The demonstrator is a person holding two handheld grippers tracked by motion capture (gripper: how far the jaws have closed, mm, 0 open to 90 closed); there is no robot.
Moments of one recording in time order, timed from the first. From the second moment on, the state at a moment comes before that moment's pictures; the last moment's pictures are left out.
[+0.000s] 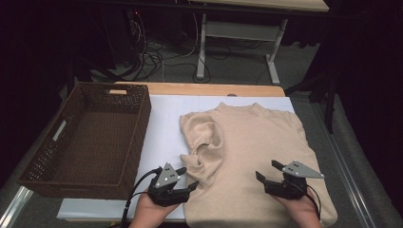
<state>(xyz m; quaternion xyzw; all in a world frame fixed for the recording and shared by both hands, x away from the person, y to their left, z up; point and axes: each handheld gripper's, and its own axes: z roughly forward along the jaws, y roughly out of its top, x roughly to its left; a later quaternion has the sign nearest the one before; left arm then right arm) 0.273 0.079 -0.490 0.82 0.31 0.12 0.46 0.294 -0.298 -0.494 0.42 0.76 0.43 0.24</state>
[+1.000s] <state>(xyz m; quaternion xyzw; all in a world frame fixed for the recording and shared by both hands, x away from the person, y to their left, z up) 0.233 0.116 -0.502 0.81 0.40 0.11 0.42 0.281 -0.314 -0.496 0.42 0.75 0.45 0.24</state>
